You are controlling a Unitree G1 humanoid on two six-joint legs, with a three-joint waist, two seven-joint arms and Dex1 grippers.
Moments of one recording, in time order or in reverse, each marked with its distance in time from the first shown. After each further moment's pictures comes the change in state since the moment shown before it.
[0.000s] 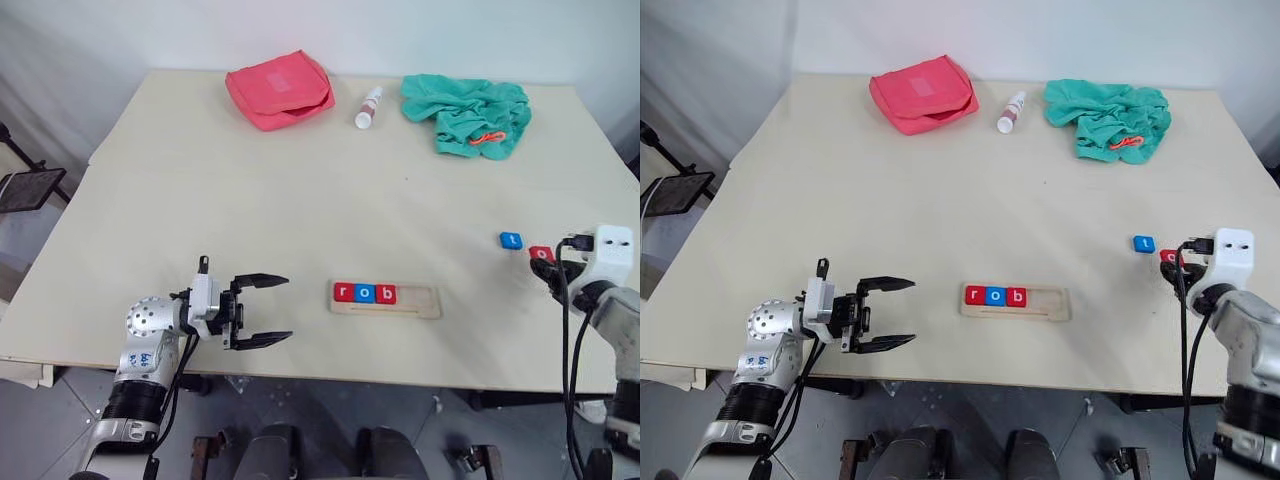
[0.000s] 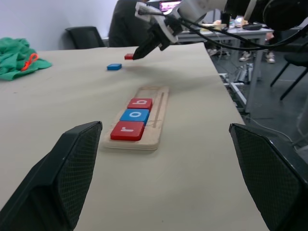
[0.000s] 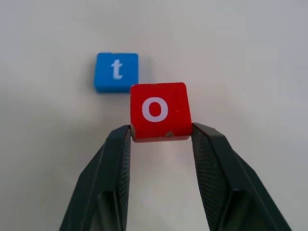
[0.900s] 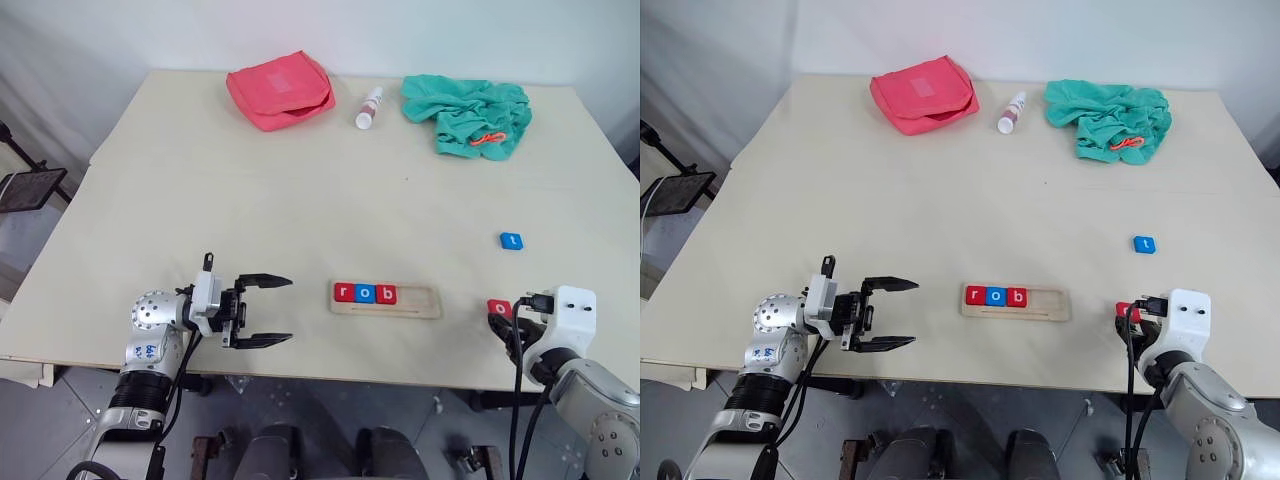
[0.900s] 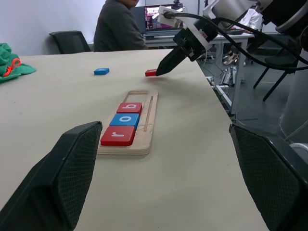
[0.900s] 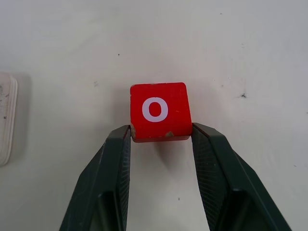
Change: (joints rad) left arm -0.036 -0.019 -0.001 0.039 -0.002 0.007 -0.052; right arm 0.232 0.334 -0.026 -0.548 0.071 0.316 -0.168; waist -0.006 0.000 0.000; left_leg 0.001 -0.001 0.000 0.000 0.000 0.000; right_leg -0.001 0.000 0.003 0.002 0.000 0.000
